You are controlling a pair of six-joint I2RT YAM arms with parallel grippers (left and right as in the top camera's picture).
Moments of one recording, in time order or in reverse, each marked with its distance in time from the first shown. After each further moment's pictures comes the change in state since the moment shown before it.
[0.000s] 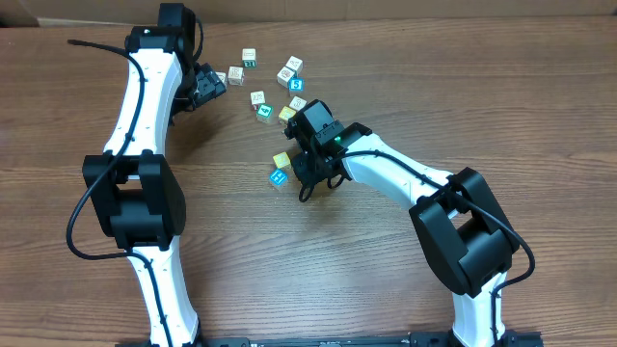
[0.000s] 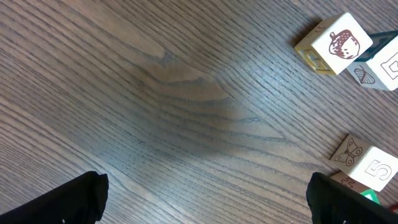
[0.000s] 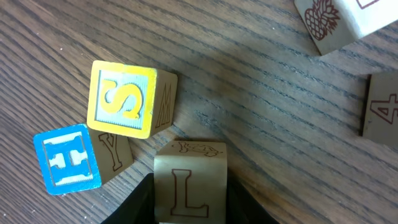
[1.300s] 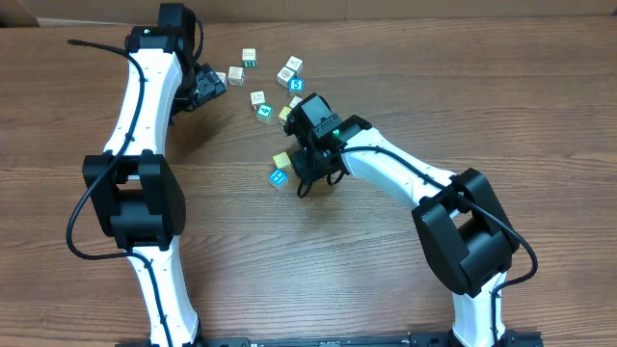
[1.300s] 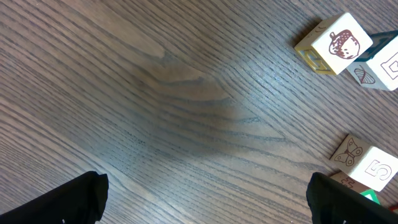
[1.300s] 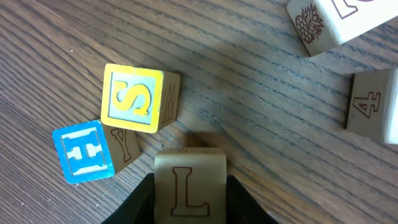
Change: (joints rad) left arm 0.000 0.000 0.000 0.000 0.000 0.000; right arm 0.000 0.000 0.064 -0.091 0.005 0.002
